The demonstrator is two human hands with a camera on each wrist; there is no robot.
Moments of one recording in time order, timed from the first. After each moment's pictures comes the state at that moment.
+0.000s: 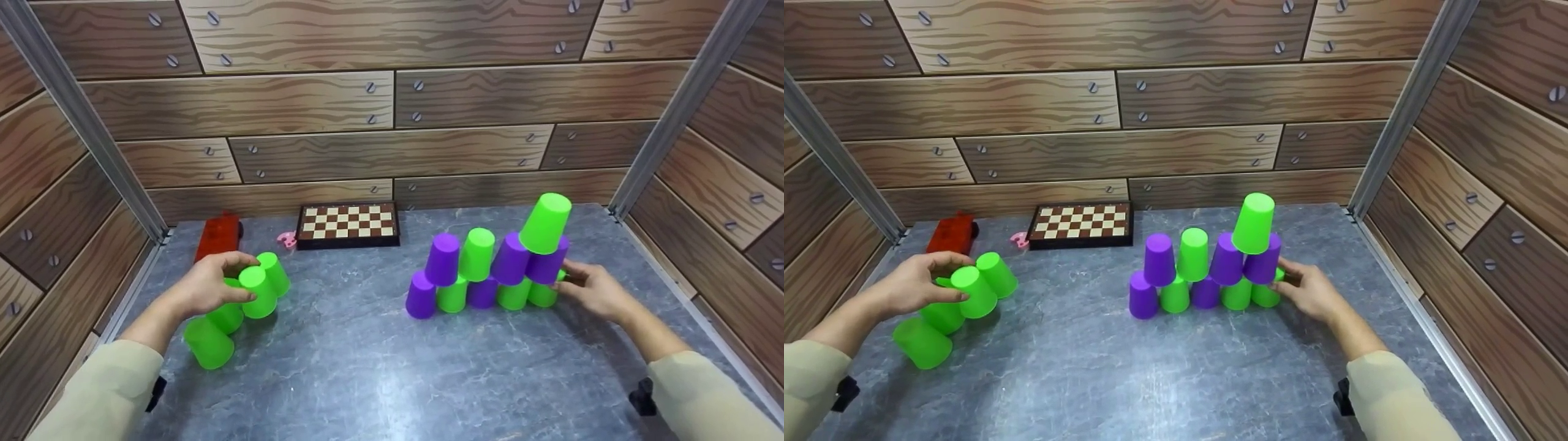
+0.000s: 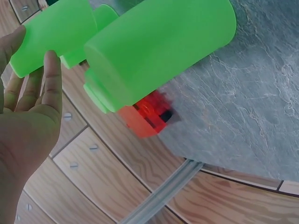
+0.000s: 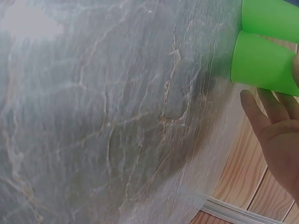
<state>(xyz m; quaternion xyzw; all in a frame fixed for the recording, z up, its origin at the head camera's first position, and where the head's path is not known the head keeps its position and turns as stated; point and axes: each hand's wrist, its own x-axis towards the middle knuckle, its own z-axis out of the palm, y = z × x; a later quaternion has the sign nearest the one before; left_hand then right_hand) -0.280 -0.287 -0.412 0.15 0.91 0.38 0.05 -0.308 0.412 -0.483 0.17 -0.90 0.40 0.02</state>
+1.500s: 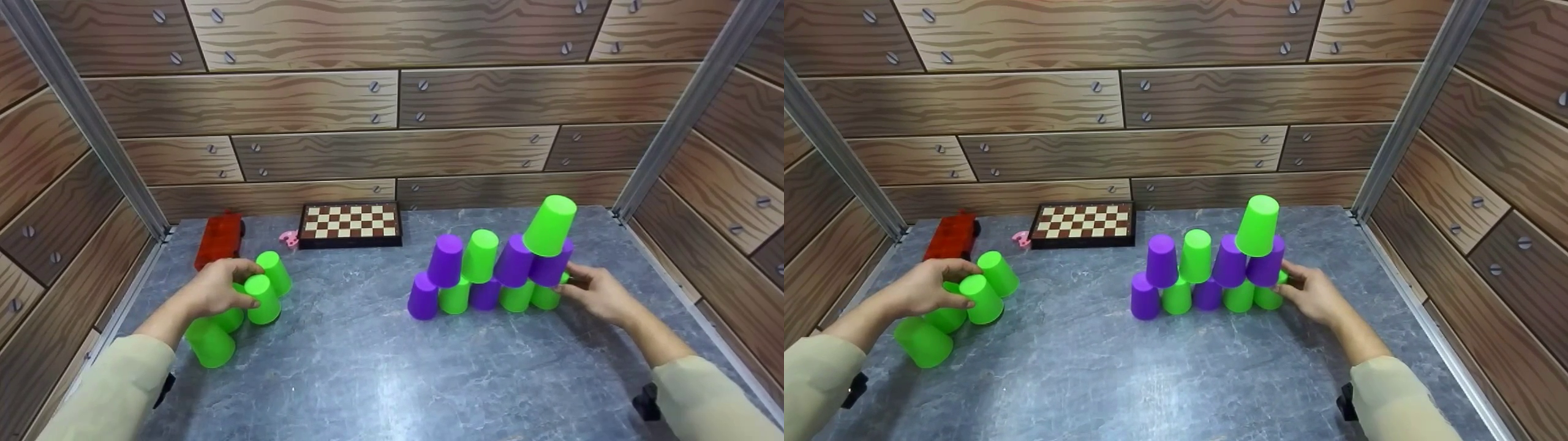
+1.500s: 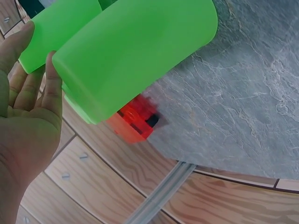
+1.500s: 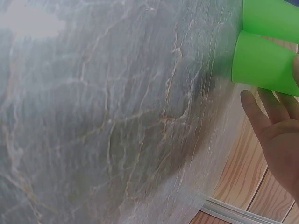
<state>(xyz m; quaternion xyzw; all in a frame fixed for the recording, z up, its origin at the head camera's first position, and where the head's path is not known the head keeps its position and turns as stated) -0.292 -0.286 -0.428 0.13 0.93 0.32 0.08 -0.308 0.413 -0.481 0.16 -0.91 0.39 0.02</state>
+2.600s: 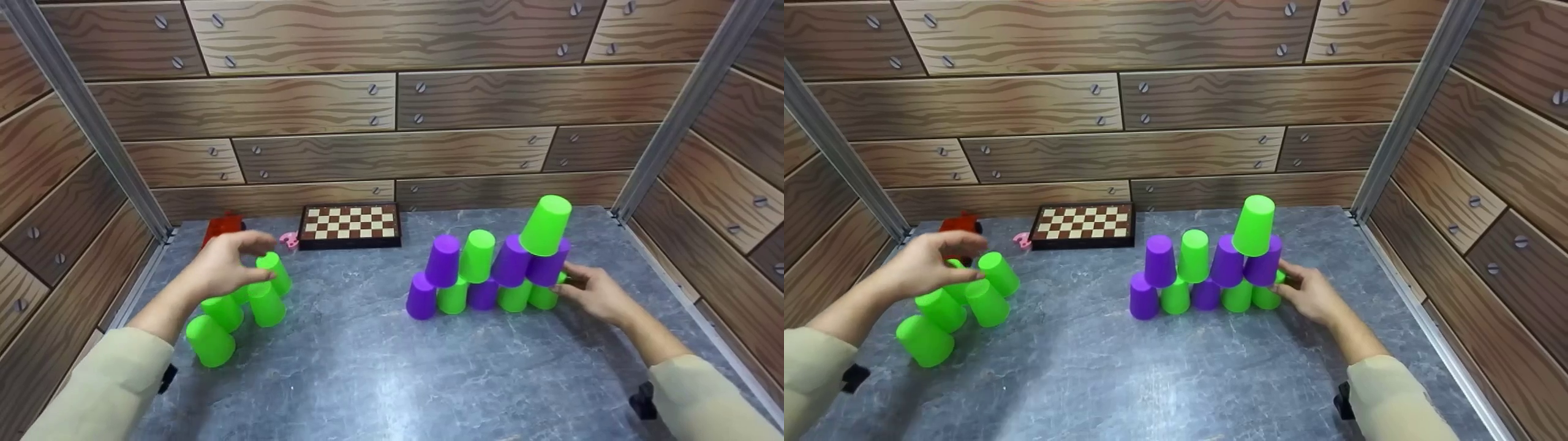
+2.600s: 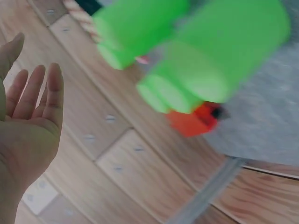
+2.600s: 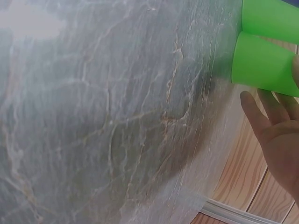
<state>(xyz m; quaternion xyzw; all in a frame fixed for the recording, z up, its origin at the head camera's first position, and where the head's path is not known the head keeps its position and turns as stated) -0.278 -0.250 -0.371 0.17 0.93 0.33 0.00 -0.309 0.415 -0.482 0.16 -0.91 0.38 0.02</state>
